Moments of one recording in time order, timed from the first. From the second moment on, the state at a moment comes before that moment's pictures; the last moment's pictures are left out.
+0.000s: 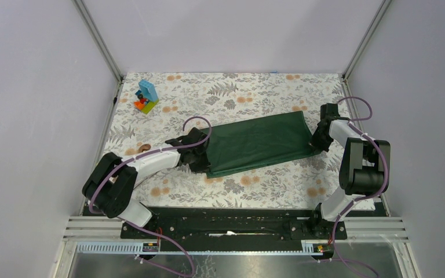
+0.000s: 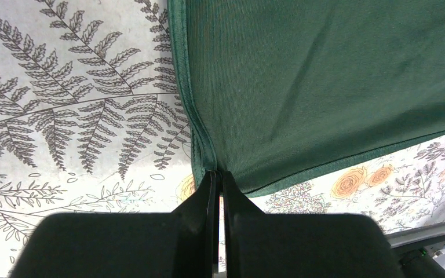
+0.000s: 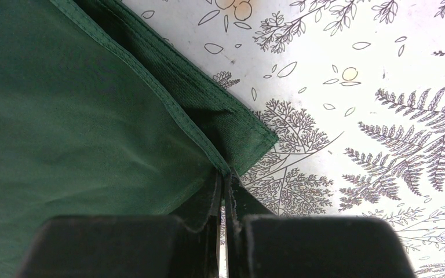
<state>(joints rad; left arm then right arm) -0.62 1.51 0.81 -0.44 0.04 -0.92 -0.11 1.68 1.00 -0.58 0.11 0.45</state>
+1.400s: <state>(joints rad) -0.65 1.25 0.71 -0.57 0.24 -0.87 -0.11 1.59 1.06 -0.65 0.14 0.44</state>
